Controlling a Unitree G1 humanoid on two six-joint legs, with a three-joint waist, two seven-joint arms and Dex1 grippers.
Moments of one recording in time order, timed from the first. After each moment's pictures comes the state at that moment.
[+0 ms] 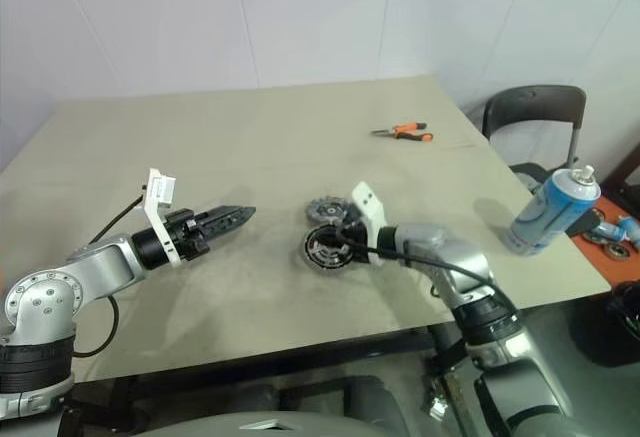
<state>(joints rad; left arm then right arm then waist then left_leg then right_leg) -0.18 0.55 0.26 -0.32 -1.21 1.04 -0.32 -0.40 -0.46 0.28 0.00 0.47 0.72 0.79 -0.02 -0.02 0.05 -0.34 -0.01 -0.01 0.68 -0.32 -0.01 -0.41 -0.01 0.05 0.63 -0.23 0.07</state>
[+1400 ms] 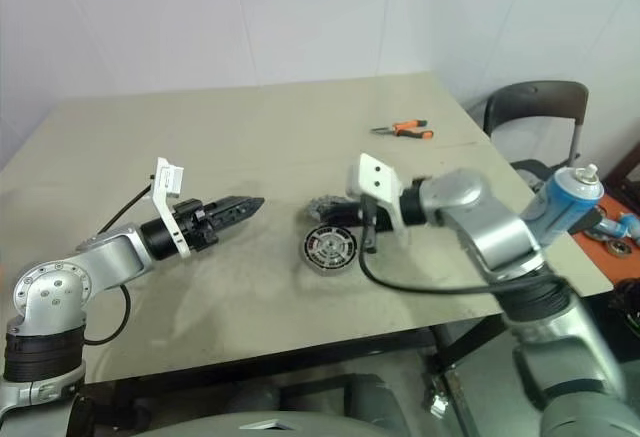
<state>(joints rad) -0.25 0.52 0.24 -0.32 -1.21 1.05 -0.29 -0.61 -0.78 0.32 -0.16 0.20 0.25 1.18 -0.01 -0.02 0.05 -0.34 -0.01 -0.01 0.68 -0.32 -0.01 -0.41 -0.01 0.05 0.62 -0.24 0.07</state>
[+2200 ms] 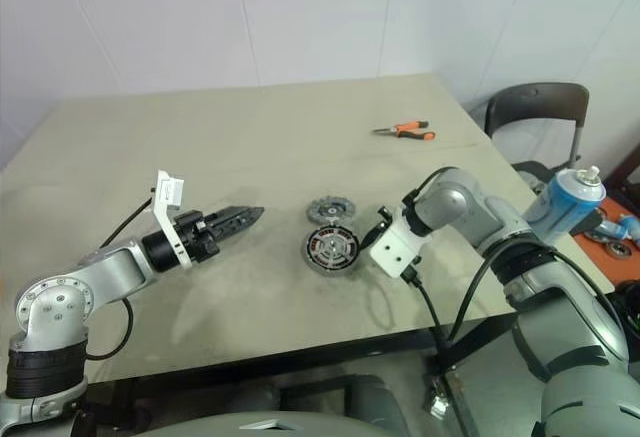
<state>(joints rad) -0.16 0.49 0.25 -0.37 -1.21 1.03 -0.27 -0.77 -0.74 0.54 0.46 -0.24 -0.73 1.38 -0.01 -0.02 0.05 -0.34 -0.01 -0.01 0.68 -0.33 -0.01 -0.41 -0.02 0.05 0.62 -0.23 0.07</state>
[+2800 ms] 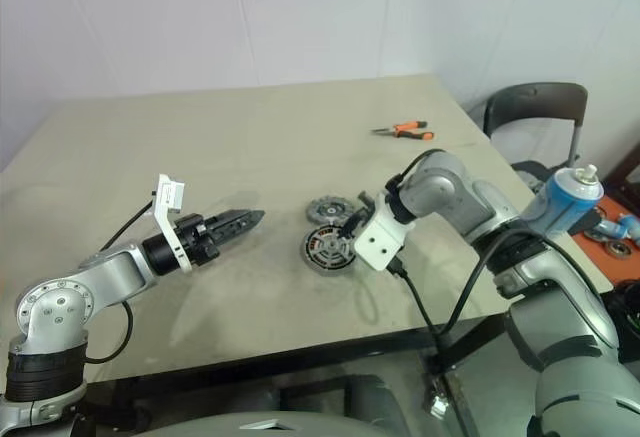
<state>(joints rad) -0.16 0.49 0.25 -0.37 -1.21 1.03 -0.28 -0.83 -0.70 0.54 0.36 -0.24 -0.72 1.35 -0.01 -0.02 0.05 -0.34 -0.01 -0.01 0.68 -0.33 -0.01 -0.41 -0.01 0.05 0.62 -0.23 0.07</state>
